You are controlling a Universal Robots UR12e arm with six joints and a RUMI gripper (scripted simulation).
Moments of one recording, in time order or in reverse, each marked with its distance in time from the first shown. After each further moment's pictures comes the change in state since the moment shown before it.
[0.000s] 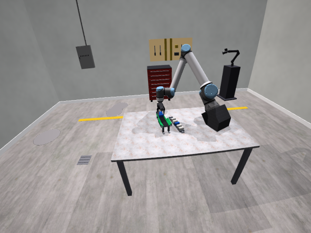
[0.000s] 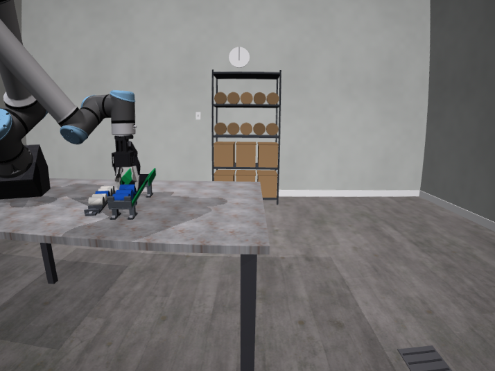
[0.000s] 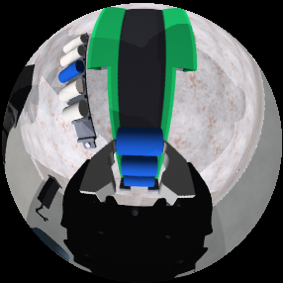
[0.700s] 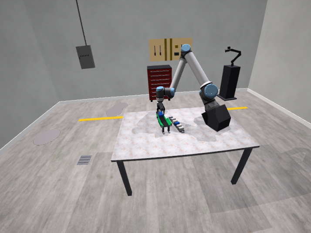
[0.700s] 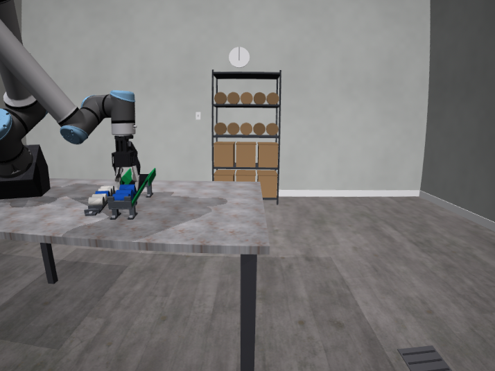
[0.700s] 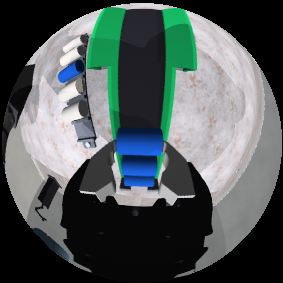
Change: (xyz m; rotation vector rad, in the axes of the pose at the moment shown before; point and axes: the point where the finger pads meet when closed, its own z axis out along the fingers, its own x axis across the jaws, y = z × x) arm 0.000 0.000 0.000 0.000 0.000 0.000
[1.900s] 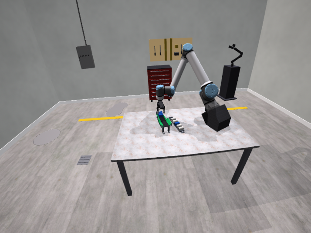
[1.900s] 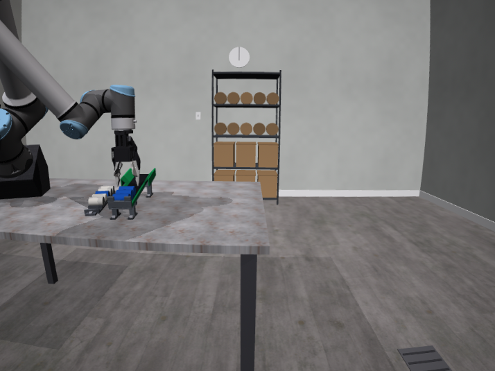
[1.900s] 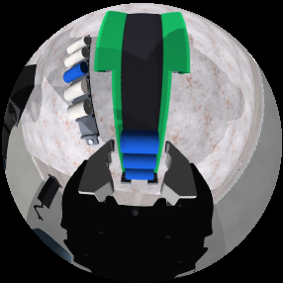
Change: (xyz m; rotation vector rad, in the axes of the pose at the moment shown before) arm 0.000 0.000 -0.020 0.000 0.001 0.000
